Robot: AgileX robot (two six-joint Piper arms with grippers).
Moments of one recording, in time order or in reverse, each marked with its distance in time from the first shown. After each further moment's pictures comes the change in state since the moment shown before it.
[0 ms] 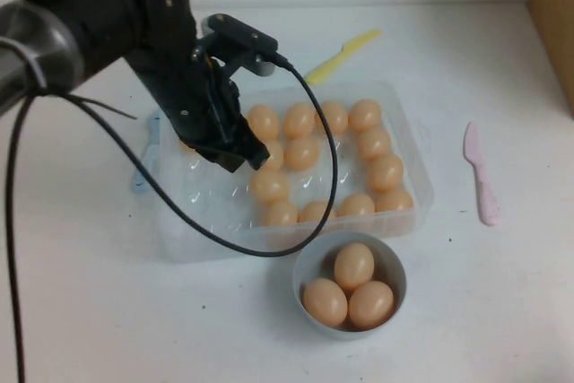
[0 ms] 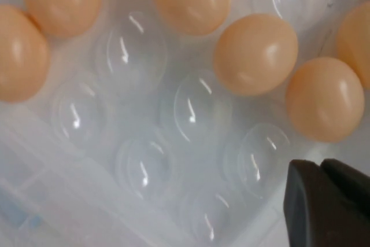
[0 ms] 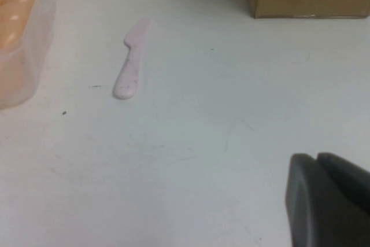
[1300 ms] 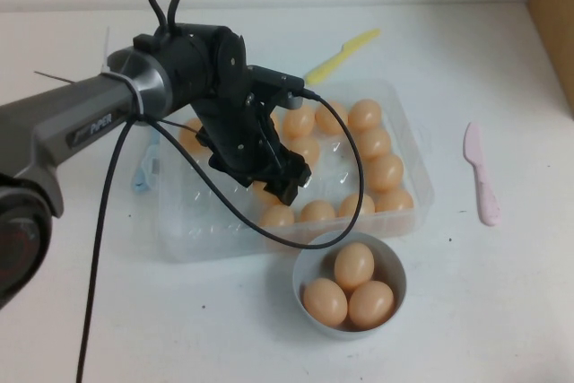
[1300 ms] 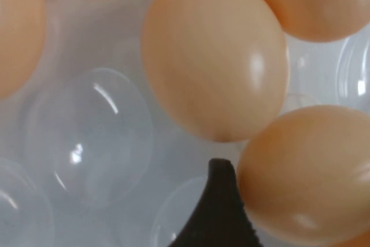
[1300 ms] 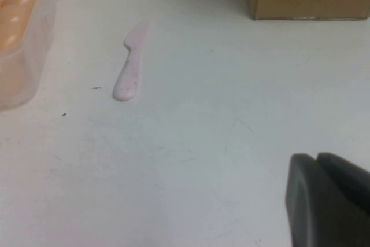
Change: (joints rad) right arm 0.000 -0.005 0.000 0.000 0.000 0.000; left arm -0.027 0.265 -0.085 -0.056 -0.138 -0.161
